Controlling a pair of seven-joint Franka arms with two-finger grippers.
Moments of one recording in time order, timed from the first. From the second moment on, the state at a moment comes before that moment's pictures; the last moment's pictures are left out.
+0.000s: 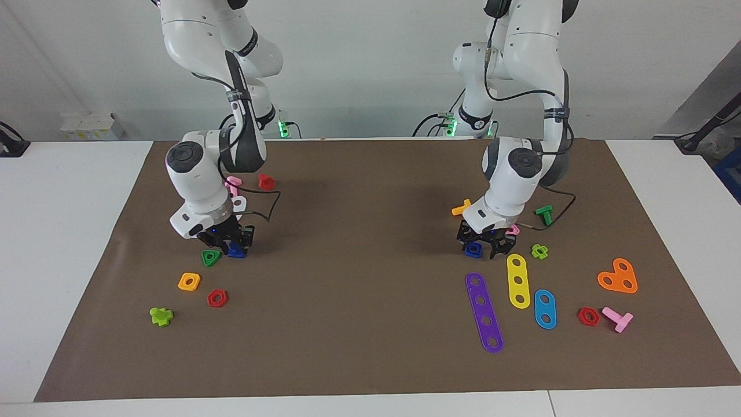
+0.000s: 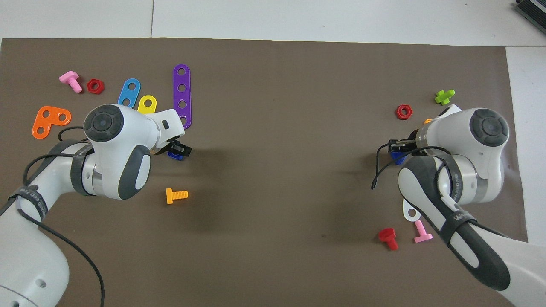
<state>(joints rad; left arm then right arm) -0.22 0.29 -0.06 -2.05 -0.02 2.42 0.21 0.01 0.22 0.03 -2.11 -0.02 2.39 0.07</state>
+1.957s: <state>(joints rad) -0.06 0.20 -0.01 -1.74 -0.02 1.77 0.12 0.08 0.19 0.03 -2.13 -0.02 2.28 0.03</state>
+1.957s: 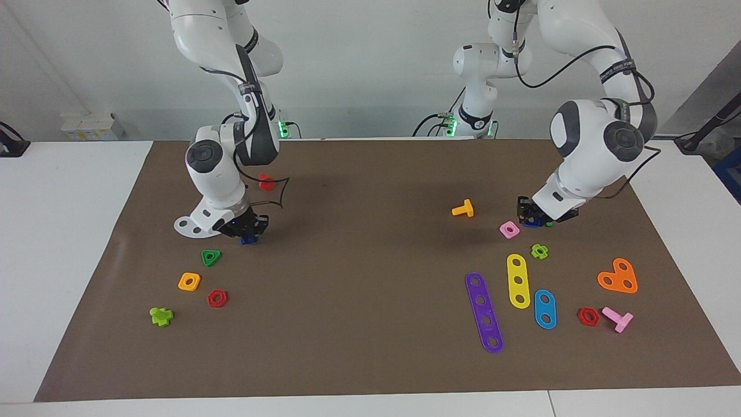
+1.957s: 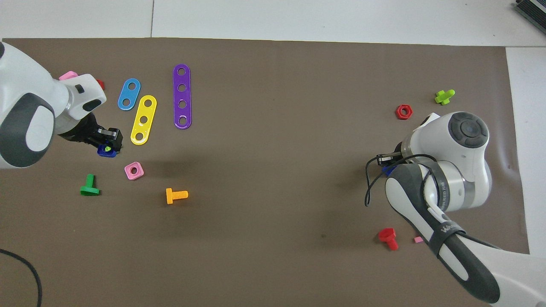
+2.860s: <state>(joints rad) -0.06 0.13 -0.01 -1.67 -0.02 1.73 -0.03 0.07 0.18 0.03 -2.13 -0.03 2.24 -0.02</state>
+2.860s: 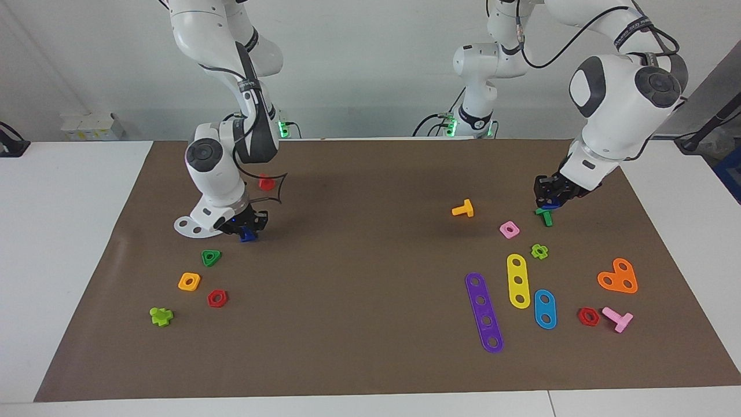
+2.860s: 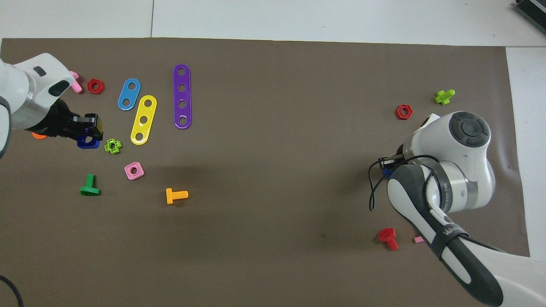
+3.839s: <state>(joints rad) -0.06 0.11 -0.01 -1.64 -0.02 1.72 -0.04 0.07 0.15 0.03 -2.20 -0.04 2.24 -0.08</state>
